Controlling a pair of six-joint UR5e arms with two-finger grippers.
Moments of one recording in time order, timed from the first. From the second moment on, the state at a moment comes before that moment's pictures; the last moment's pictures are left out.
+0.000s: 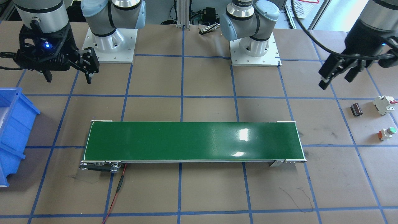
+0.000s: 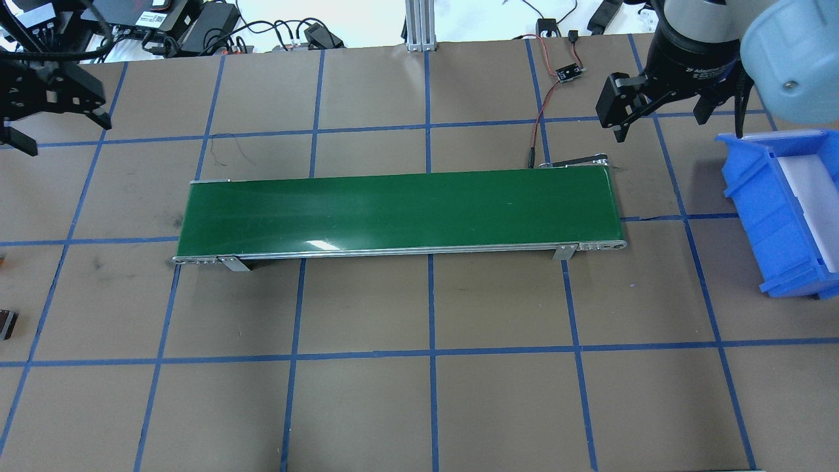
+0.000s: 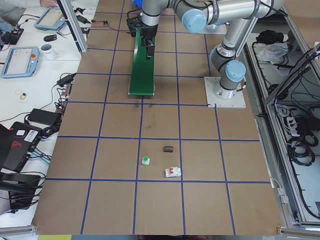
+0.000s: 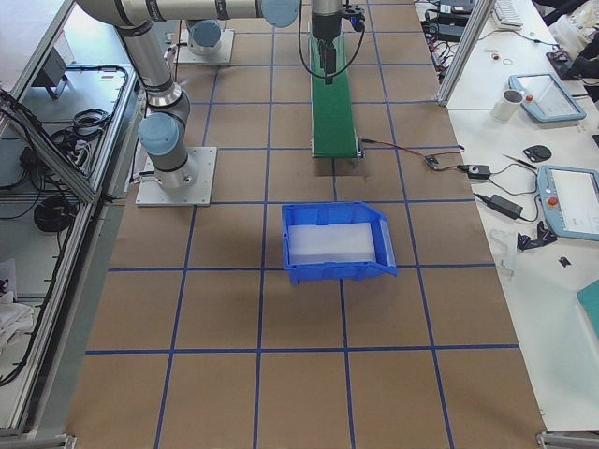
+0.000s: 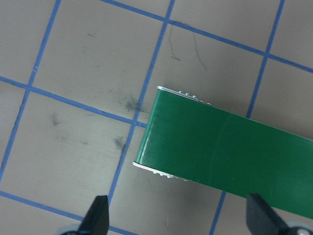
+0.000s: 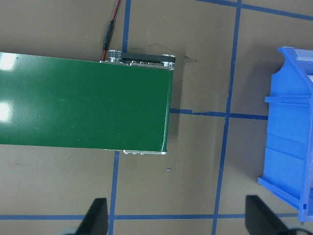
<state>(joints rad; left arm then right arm) -1.20 -1.49 -1.60 -1.46 1.52 0.03 1.57 -1.58 1.56 -1.62 -1.74 -0.10</state>
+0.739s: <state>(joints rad) -0.80 -1.50 -1.66 -1.51 1.56 0.54 1.57 -1.58 1.57 -1.62 -1.74 -0.10</state>
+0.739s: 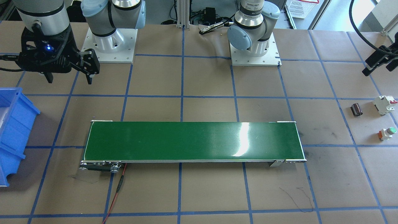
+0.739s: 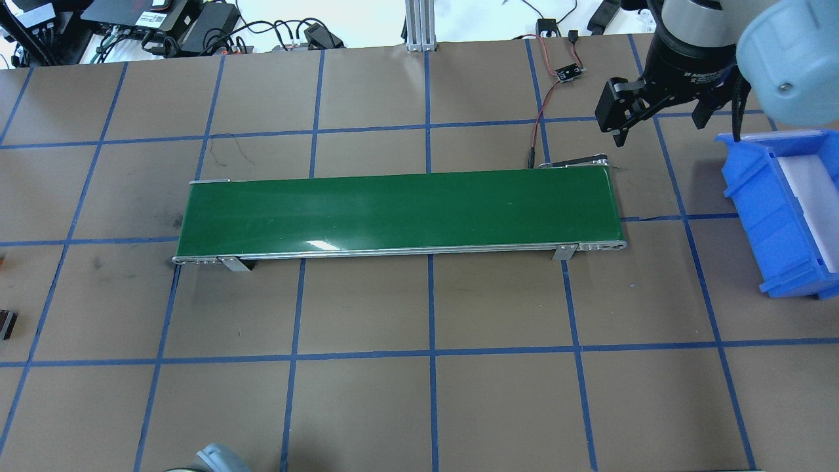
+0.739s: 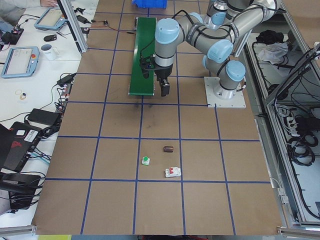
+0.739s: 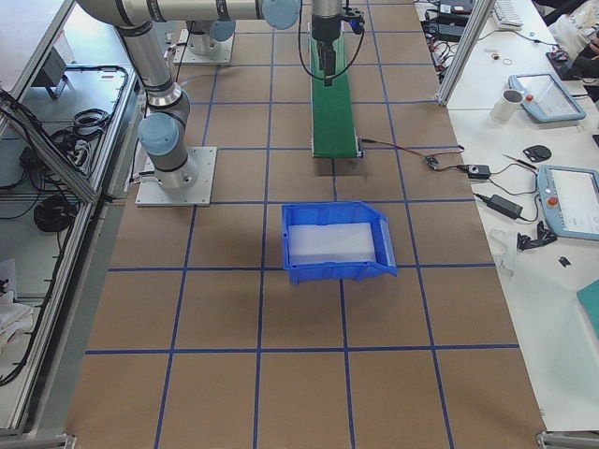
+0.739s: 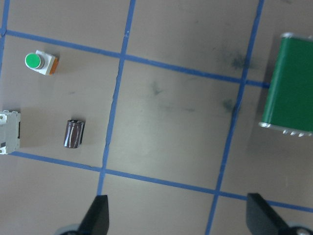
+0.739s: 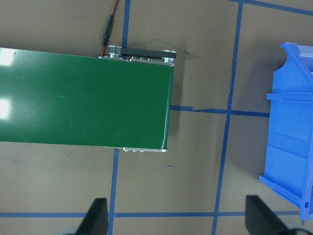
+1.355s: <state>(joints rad) -0.60 -1.77 -1.69 -1.22 1.64 1.01 1.57 -1.57 1.57 -1.61 -1.73 -0.10</state>
